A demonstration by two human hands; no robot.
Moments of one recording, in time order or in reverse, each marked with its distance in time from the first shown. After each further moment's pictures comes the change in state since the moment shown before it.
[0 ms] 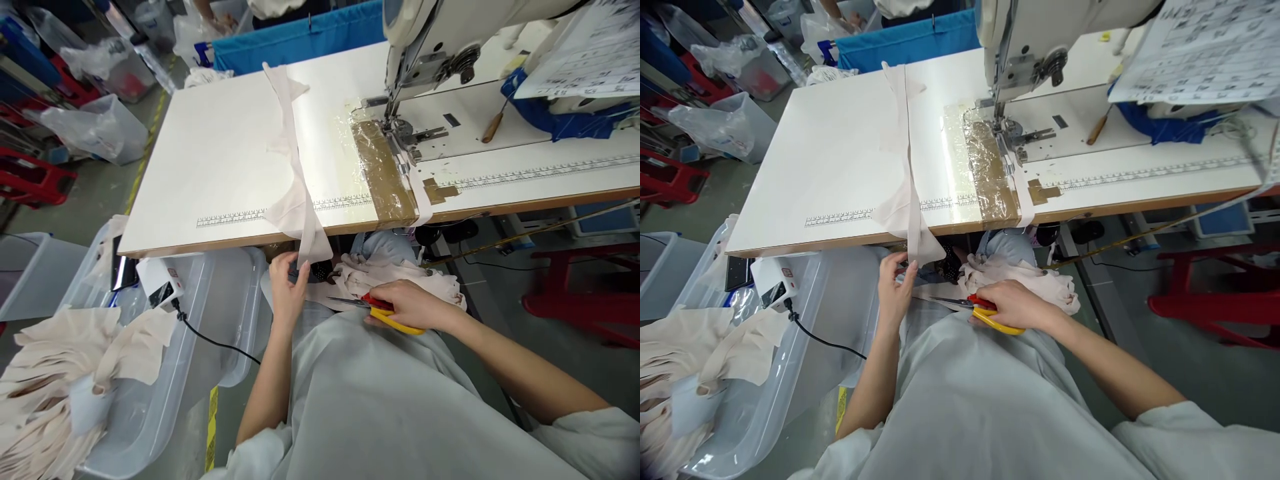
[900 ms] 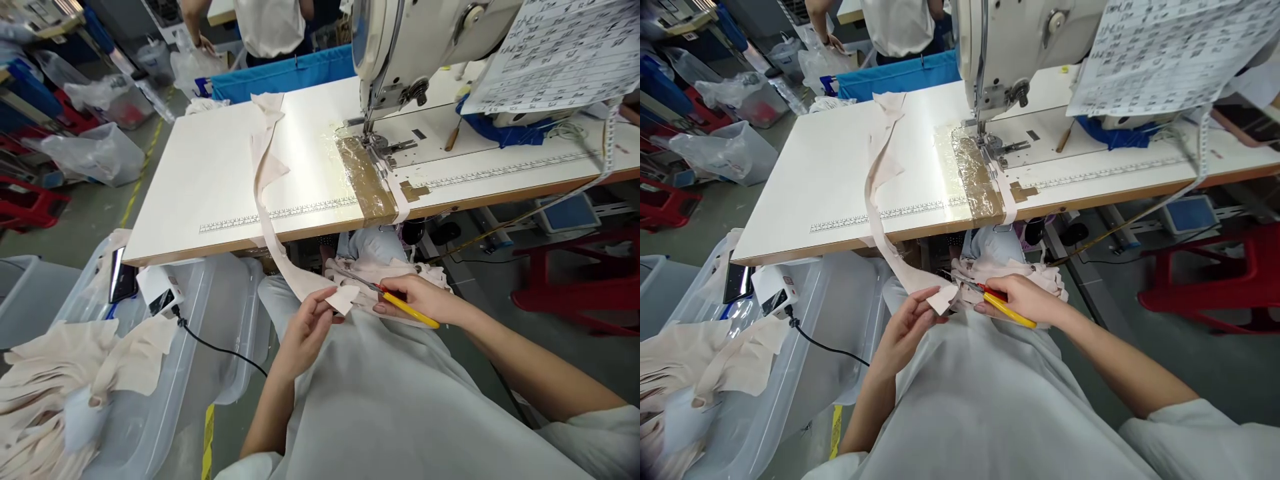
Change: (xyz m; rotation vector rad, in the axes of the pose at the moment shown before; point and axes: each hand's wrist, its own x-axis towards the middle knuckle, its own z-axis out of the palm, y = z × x) left_hand -0.068 0.048 -0.031 -0.602 -0.595 -0.315; right_hand -0.034 -0.015 -0.007 0.298 0.169 0.102
